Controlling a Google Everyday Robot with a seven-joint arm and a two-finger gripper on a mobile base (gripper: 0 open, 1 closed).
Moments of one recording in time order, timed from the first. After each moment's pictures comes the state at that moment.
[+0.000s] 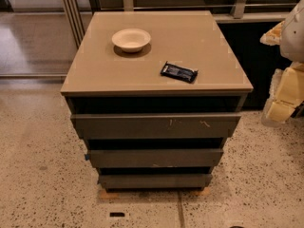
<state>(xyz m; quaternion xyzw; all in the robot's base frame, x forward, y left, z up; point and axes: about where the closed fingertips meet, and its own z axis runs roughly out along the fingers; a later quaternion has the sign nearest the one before) 0.438 -0.217 0.976 -0.60 0.78 -0.03 0.16</state>
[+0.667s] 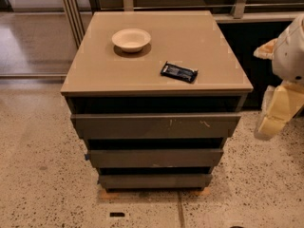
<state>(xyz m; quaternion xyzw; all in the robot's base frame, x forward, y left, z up) 0.436 -0.213 0.947 -0.61 0.77 -0.03 0.17</state>
